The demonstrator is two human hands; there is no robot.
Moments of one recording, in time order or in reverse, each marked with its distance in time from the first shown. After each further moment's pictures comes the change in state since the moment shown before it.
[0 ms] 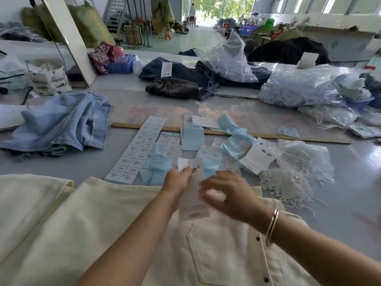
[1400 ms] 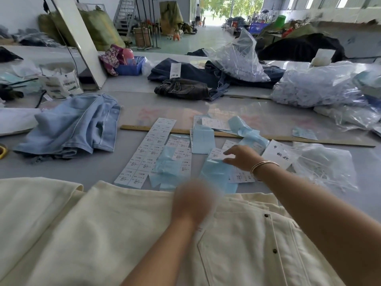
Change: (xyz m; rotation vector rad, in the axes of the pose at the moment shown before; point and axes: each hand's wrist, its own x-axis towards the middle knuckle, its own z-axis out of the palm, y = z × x) left_hand 0.007 -0.054 0.010 0.965 0.146 0.596; right_hand 0.083 0.138 0.024 -0.256 -0.394 0.559
